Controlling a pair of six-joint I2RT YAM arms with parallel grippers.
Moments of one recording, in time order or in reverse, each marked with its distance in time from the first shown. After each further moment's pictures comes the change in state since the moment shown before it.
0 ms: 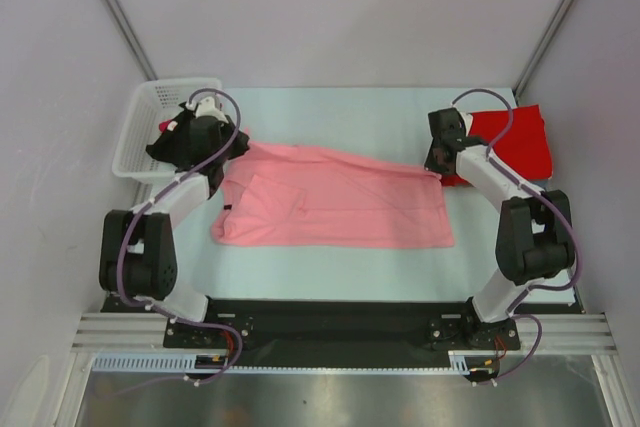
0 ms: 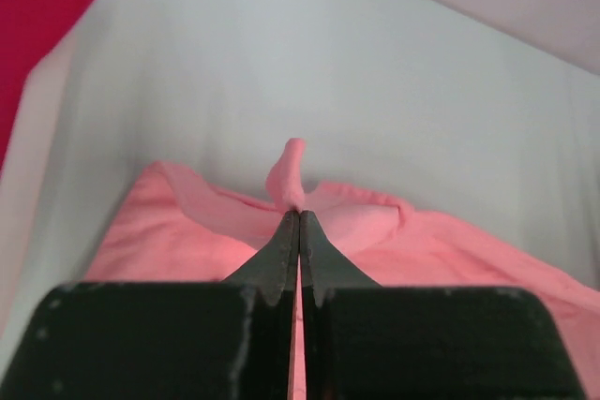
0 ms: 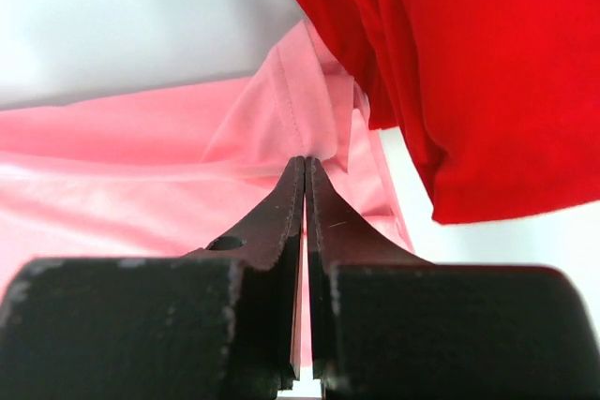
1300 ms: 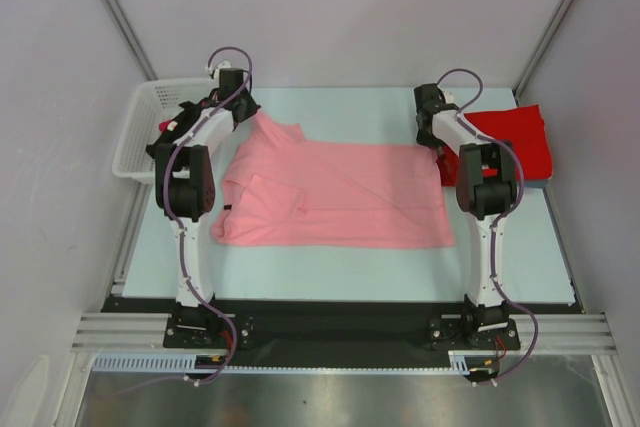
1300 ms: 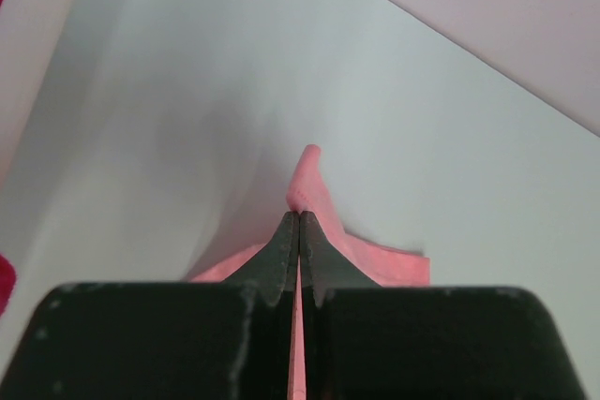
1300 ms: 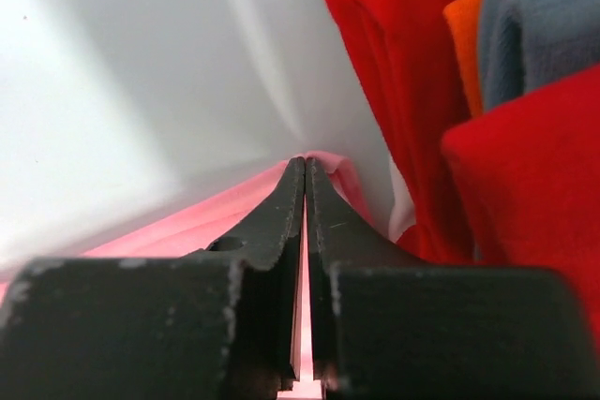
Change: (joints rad) left arm 0.001 0.704 0.921 -0.451 -0.179 -0.108; right arm -0.058 0.639 0.634 -0.074 0.094 -0.074
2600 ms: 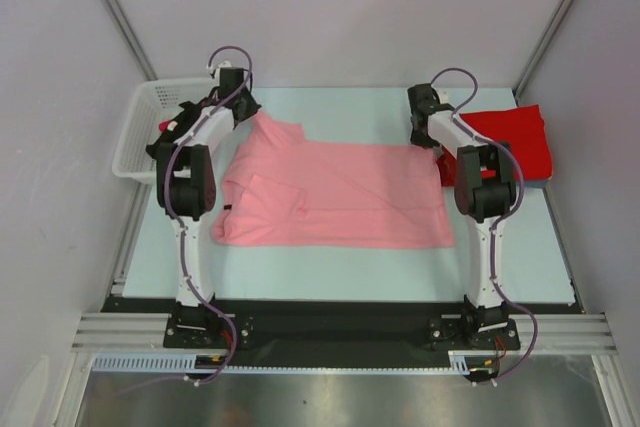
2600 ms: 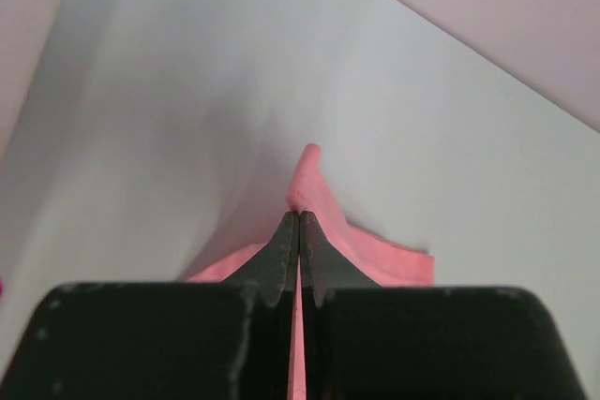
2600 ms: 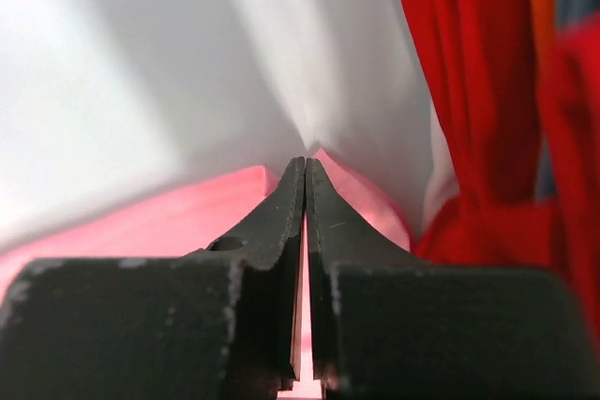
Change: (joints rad) left arm 0.002 0.032 0.038 -0.032 0.011 -0.005; right arm 0.032 -0.021 -0.016 0.002 -0.014 0.018
